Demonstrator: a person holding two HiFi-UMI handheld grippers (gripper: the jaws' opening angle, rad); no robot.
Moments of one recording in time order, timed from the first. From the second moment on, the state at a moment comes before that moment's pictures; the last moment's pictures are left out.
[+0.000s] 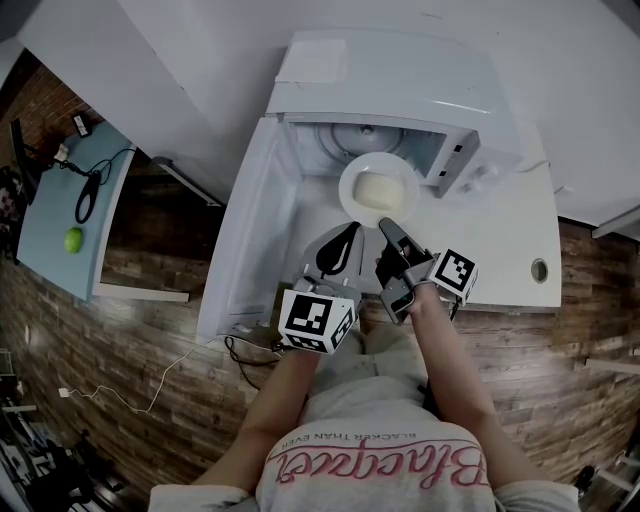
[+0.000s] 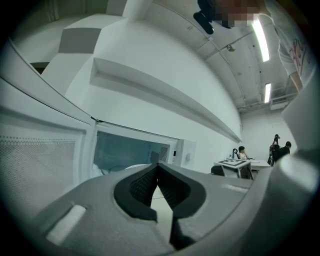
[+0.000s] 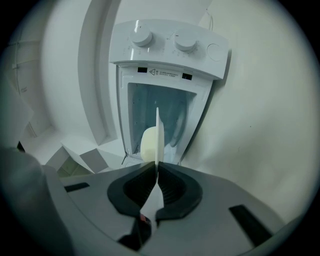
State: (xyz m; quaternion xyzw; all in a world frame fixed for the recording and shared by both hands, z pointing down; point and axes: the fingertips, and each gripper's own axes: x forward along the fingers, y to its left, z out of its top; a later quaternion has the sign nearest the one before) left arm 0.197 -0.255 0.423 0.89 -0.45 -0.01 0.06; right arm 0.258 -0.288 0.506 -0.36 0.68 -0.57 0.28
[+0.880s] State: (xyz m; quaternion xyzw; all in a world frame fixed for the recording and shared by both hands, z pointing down) left arm 0.197 -0.252 0.403 0.88 -0.47 -0.01 0.07; right arm 0.258 -0.267 0.478 -0.33 0.69 -0.60 0.25
